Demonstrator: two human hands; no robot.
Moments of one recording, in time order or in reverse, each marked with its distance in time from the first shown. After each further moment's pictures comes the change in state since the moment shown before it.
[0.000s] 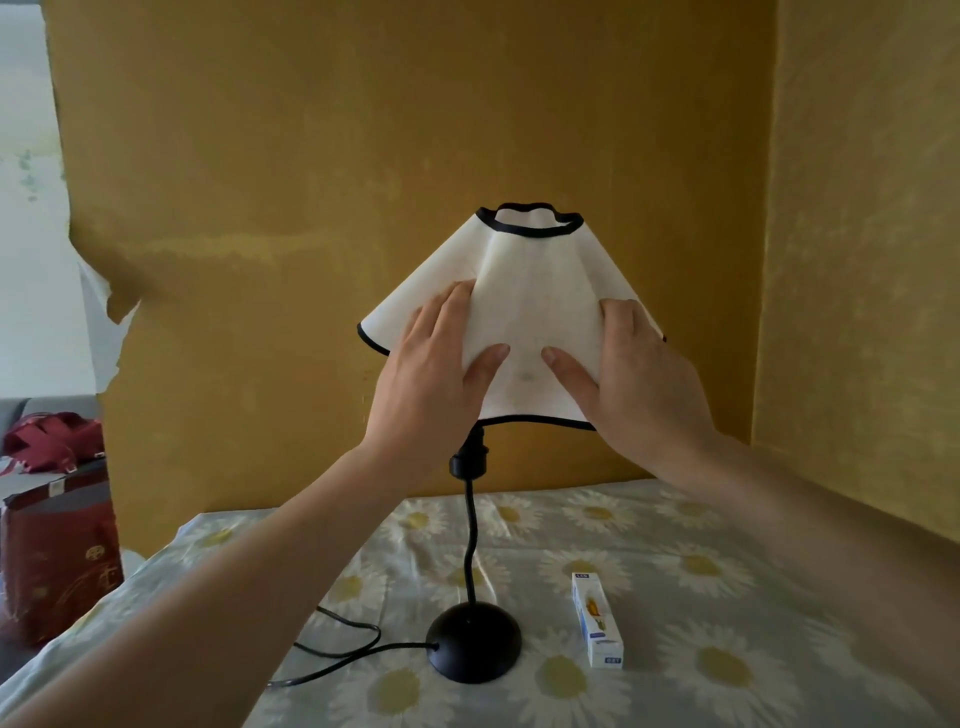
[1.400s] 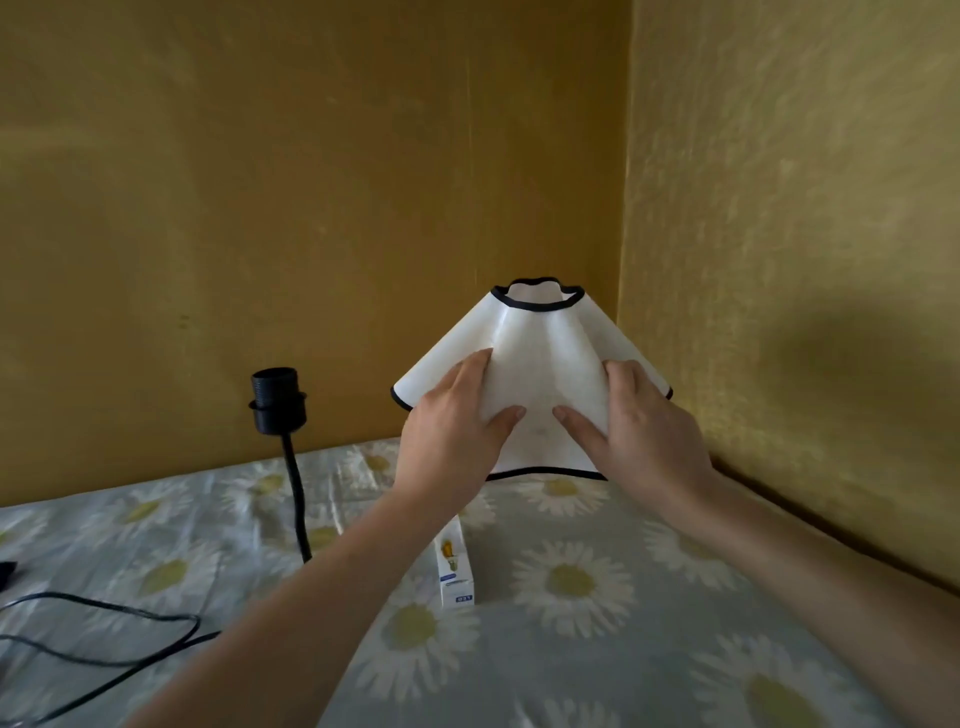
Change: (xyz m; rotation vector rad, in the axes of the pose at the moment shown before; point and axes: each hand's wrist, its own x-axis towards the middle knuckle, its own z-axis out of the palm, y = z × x) left_hand -0.066 0.069 0.194 -0.251 -0.260 -0.116; right_hand -0.128 0.163 0.001 -0.262 -0.204 0.169
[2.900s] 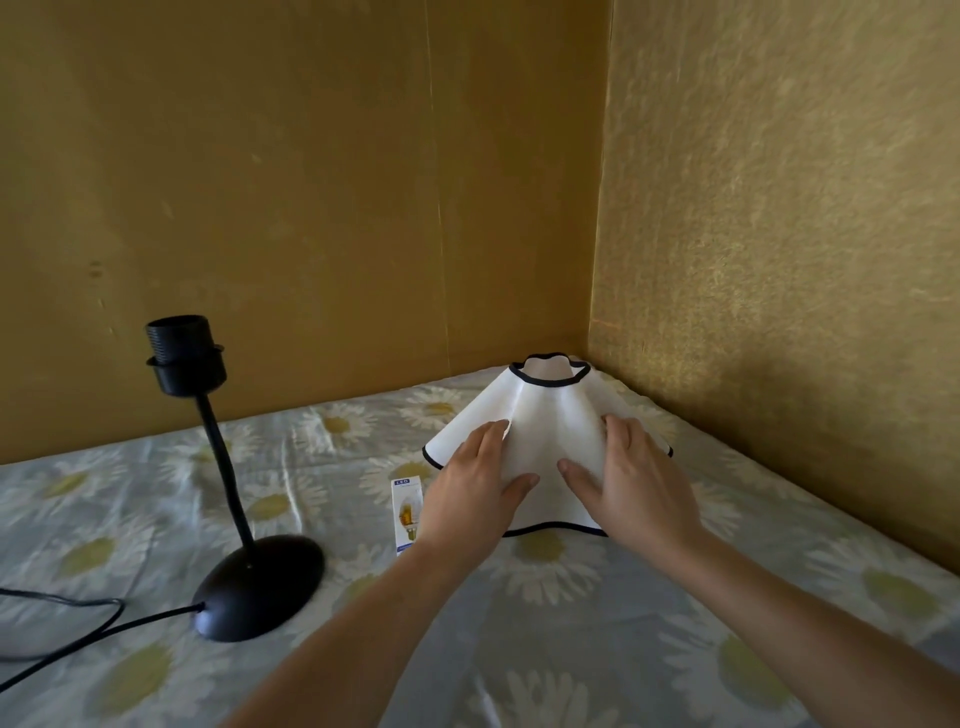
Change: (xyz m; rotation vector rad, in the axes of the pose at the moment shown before) left_hand -0.070 -0.038 0.121 0.040 -0.272 -0.041; right_hand -0.082 0.050 0.077 -0.122 -0.292 0.180
